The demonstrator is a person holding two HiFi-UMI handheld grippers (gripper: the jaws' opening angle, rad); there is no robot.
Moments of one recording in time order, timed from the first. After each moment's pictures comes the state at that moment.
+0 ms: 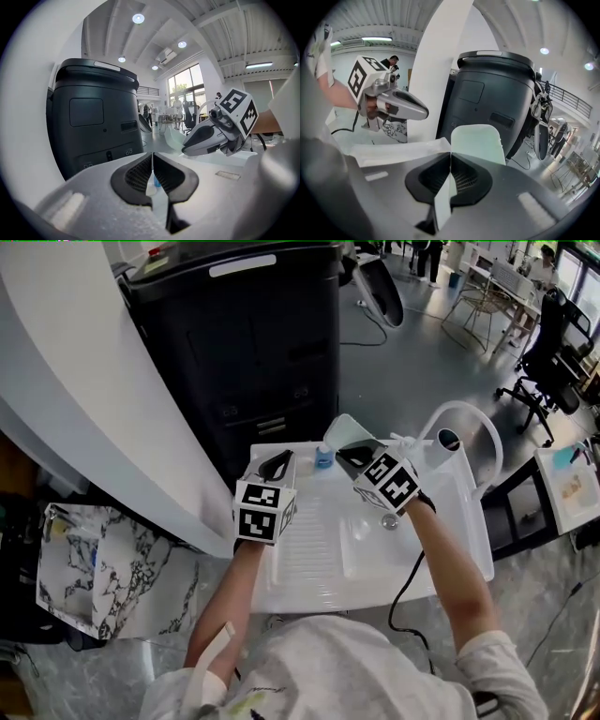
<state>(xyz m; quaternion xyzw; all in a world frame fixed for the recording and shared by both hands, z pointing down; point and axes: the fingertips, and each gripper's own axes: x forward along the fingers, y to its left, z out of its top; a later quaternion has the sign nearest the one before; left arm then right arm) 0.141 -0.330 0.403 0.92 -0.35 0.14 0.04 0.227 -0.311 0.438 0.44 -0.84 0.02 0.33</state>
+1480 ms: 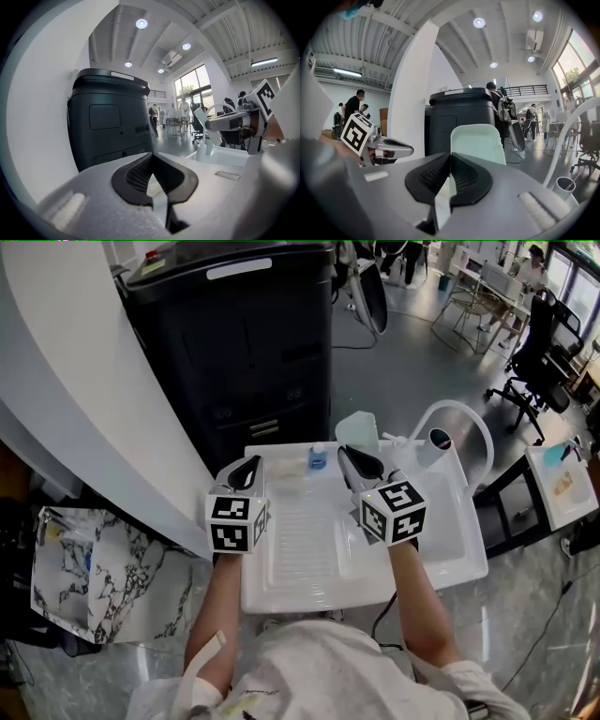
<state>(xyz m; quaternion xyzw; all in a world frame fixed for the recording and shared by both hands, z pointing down) 0.084 -0.328 0.388 0.91 -0.40 0.12 0.03 0.227 -0.269 0.353 0.60 -0.80 0.05 0.07</state>
